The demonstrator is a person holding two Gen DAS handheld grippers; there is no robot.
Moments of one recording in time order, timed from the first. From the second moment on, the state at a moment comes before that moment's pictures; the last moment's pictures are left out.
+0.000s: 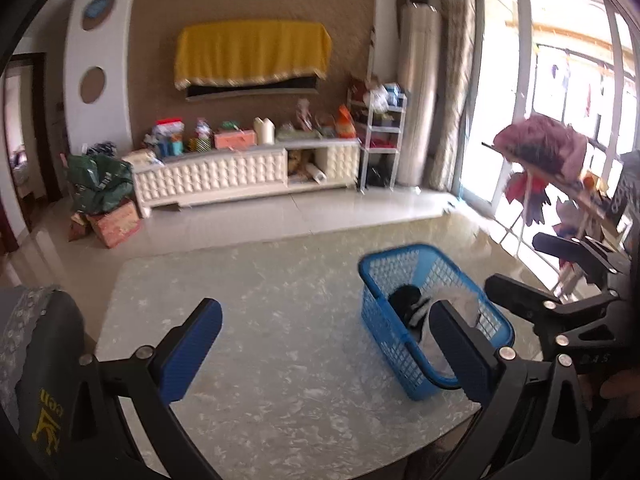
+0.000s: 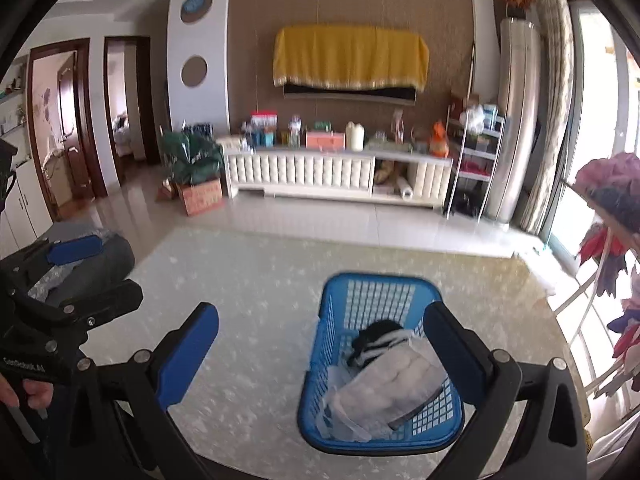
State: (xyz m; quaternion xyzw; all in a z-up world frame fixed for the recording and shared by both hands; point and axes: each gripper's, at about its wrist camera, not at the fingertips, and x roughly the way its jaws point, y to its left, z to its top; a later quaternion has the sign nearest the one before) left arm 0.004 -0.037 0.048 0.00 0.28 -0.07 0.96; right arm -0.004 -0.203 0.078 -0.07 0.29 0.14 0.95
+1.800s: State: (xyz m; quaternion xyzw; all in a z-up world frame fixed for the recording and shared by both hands) left arm -0.111 -0.029 0.096 0.02 0.17 0.02 0.99; right arm -0.058 -0.189 0.090 -0.06 0.24 0.14 0.96
